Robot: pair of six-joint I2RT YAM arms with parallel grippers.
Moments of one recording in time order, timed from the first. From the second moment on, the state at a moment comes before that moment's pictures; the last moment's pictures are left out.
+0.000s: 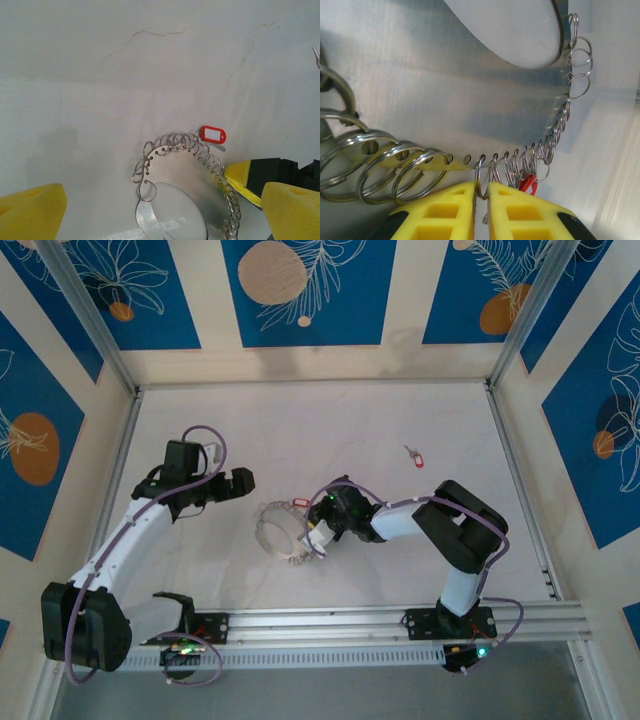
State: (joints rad) left arm -0.19 1.15 0.85 -0.59 0.31 -0.39; right arm 0.78 1.78 0.71 0.32 -0.27 -1.69
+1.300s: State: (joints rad) left arm -0.34 1.24 0.72 -0.30 0.78 0.54; right arm 0.72 1.60 0.72 0.00 -0.68 -0.78
